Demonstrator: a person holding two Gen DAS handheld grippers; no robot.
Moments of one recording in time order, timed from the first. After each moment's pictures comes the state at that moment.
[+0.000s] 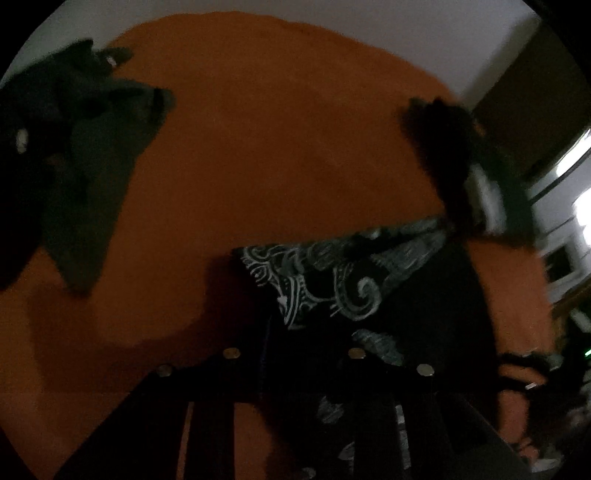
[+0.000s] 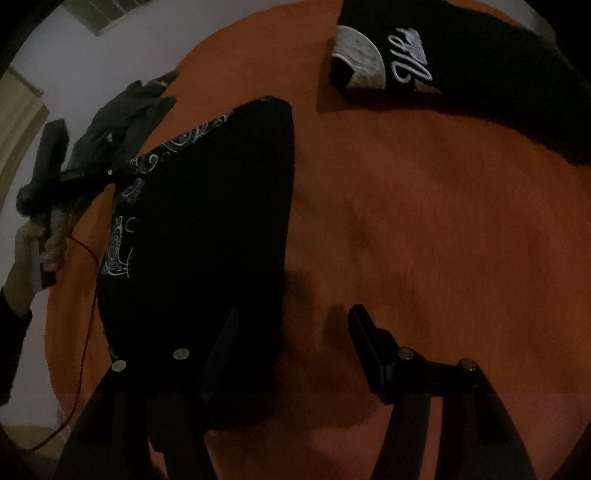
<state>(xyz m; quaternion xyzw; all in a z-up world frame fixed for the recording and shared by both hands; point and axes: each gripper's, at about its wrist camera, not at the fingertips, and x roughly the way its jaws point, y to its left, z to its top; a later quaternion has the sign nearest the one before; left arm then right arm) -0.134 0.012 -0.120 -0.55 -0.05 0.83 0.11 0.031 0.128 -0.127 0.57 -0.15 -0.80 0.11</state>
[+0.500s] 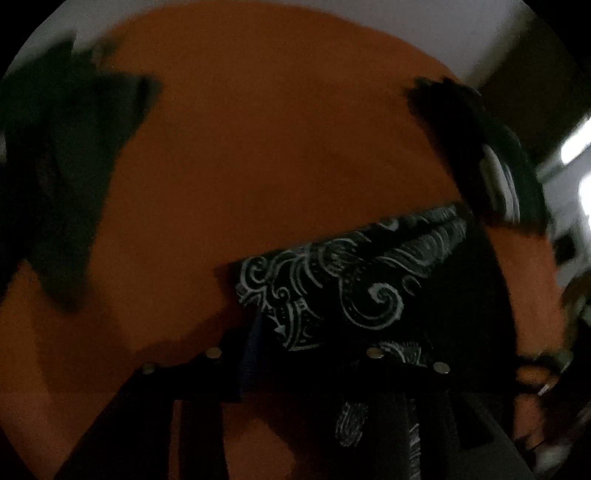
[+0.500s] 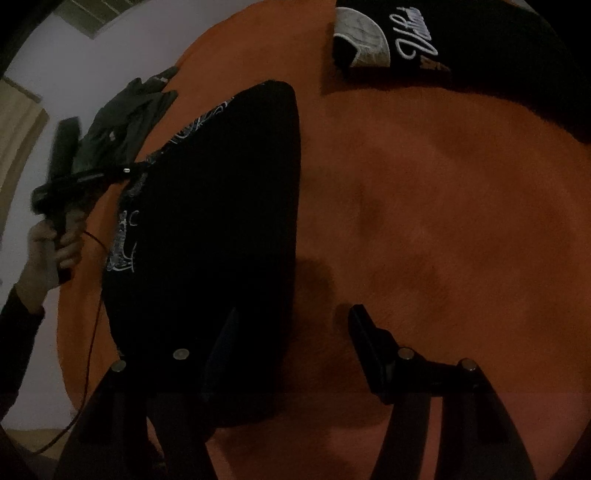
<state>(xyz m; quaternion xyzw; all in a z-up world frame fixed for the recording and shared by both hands) -0.161 -0.018 -0.147 -0.58 -0.13 0.79 0.14 0.032 0.124 -0.136 0.58 -0.17 -0.79 0.13</state>
